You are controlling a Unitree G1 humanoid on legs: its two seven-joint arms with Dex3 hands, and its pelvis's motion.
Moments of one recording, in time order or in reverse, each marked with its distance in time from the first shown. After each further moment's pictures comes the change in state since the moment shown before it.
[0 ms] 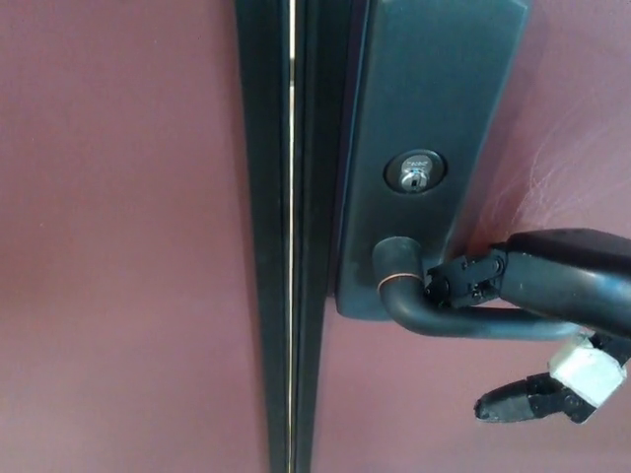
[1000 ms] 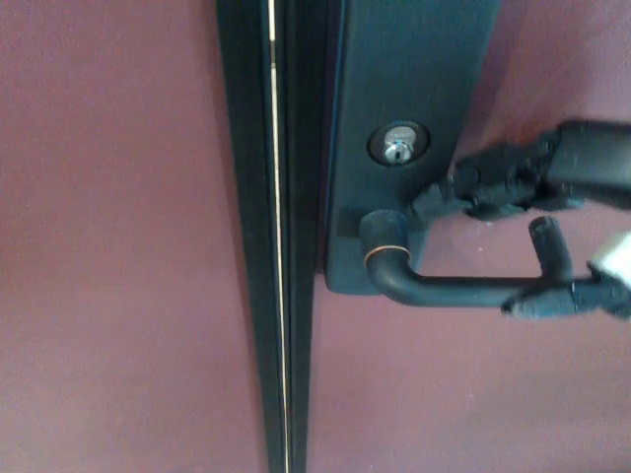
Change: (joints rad) left_arm 0.011 0.001 0.010 -0.001 -0.001 -0.006 -0.003; right_arm -0.281 0.067 -0.214 0.211 0.240 0.145 0.205
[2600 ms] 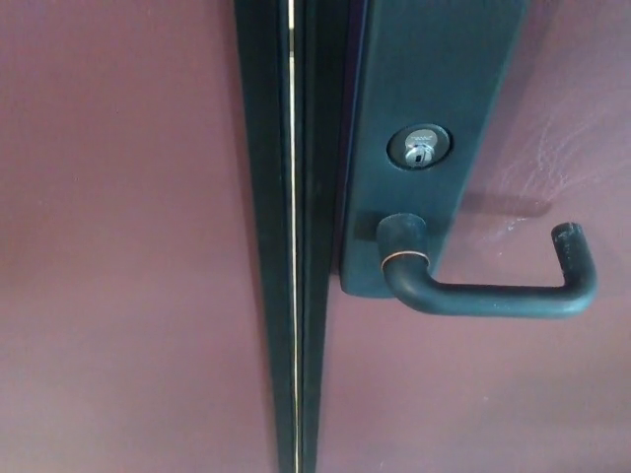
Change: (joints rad) left_arm -0.020 0.000 0.007 -0.001 0.000 -0.007 0.000; right_arm 0.354 -0.256 -1.171 -0.053 0.280 0.165 0.231
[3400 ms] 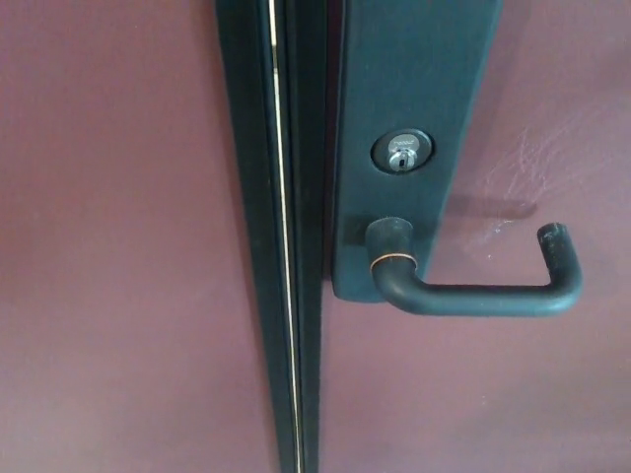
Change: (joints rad) left_arm -0.052 -0.018 -0.013 0.000 0.000 0.008 -0.001; right_arm 0.682 0.284 -0.416 0.263 0.131 -0.122 0.213
